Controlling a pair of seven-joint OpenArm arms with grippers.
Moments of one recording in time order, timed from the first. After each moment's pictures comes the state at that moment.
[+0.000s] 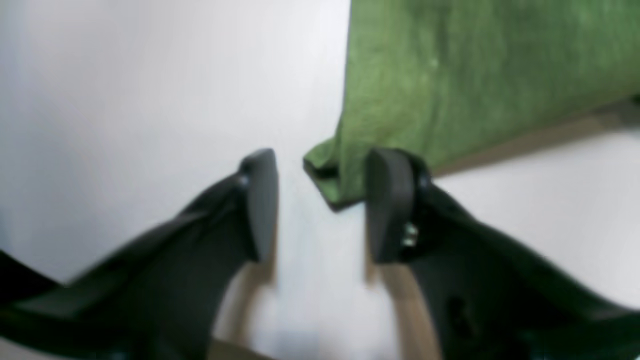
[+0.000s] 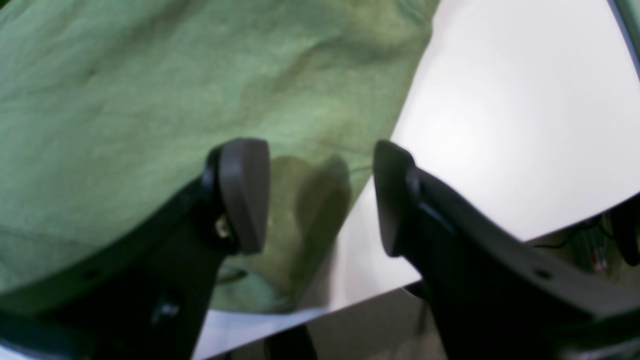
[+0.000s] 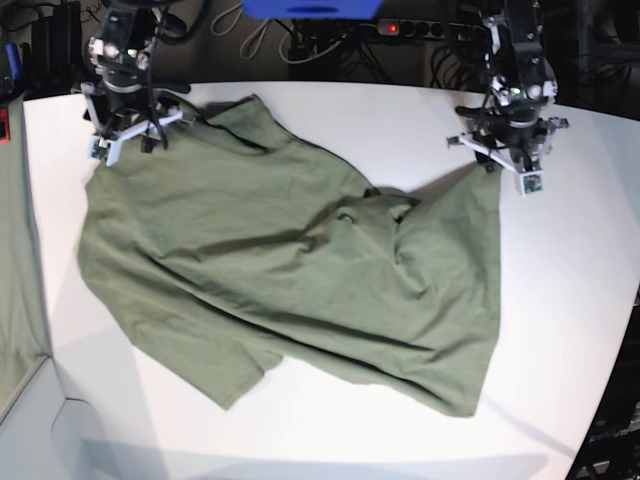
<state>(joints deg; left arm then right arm) 19.9 -2.4 -14.9 98.9 -2.9 -0.1 37.9 -28.2 -7.4 19.3 107.4 -0.3 0.4 -33.4</state>
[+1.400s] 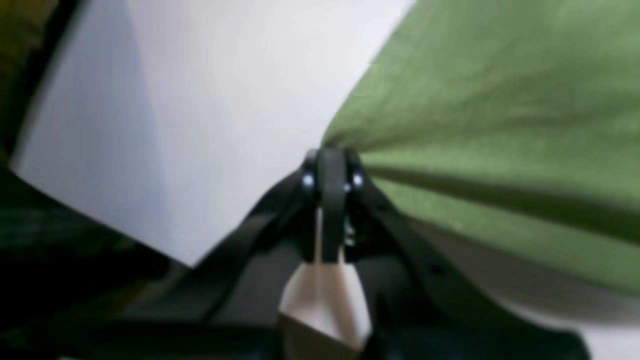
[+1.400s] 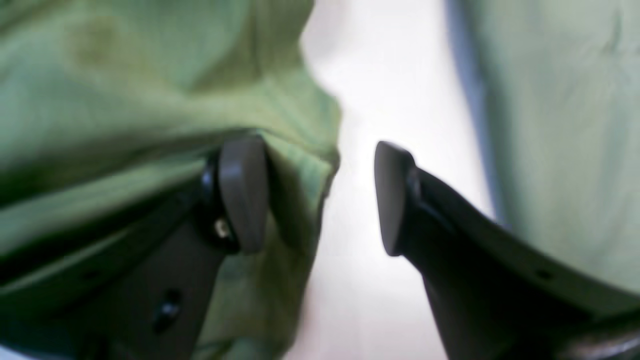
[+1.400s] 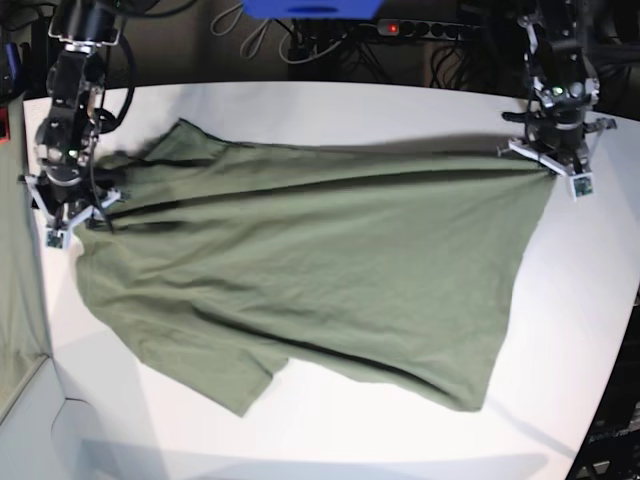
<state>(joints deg) 21.1 -6.1 -22.6 103.7 -3.2 -0.6 39.2 -6.8 12.2 19.3 89.3 -0.4 1.3 -35.0</state>
